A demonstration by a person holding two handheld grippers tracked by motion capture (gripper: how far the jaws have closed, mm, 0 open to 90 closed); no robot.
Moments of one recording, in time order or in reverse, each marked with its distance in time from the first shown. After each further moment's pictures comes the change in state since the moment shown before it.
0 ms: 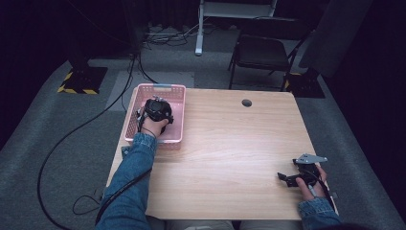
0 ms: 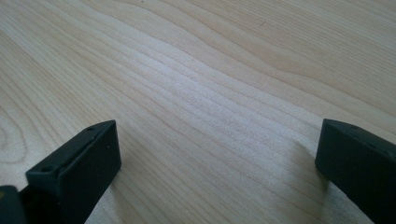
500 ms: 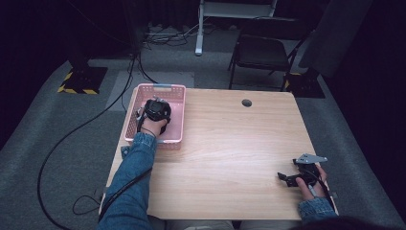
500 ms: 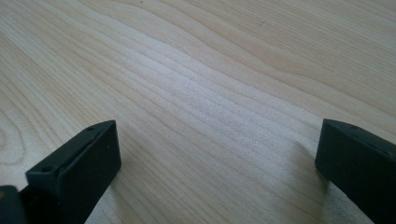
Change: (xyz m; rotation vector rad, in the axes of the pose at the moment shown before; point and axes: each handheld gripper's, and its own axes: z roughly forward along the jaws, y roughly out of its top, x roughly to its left) left arm 0.002 -0.001 -0.001 -0.008 0.036 0.032; right arm 0.000 0.000 0.000 0.000 -0.002 0.001
